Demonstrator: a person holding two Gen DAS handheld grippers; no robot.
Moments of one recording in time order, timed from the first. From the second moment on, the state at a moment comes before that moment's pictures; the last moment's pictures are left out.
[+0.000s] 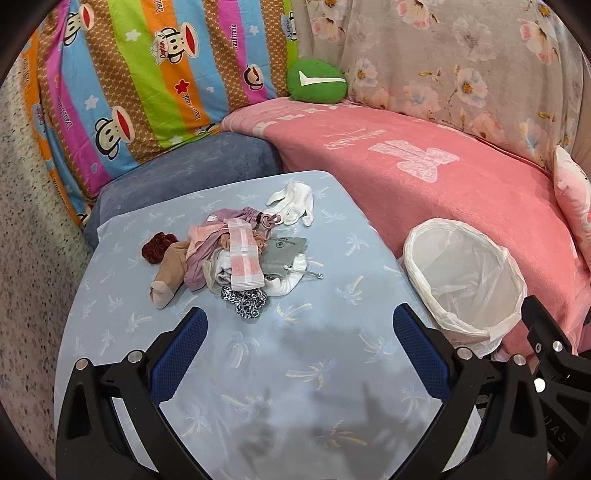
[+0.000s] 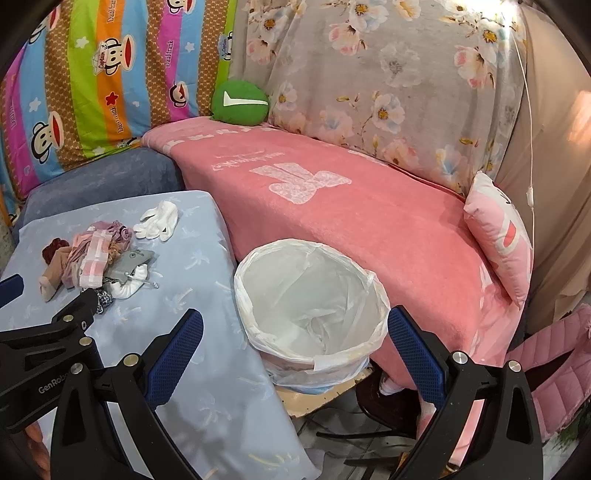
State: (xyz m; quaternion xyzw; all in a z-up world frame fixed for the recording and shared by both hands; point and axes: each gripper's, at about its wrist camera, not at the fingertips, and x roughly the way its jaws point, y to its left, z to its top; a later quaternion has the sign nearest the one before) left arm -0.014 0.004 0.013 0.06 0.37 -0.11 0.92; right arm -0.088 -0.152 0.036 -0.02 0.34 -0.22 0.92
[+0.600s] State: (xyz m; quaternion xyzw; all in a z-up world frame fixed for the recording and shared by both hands) left arm 0.041 0.084 -0.004 0.01 0.37 -0.07 0.92; right arm -0.037 -0.107 0.032 -0.02 0.32 -0.18 0.93
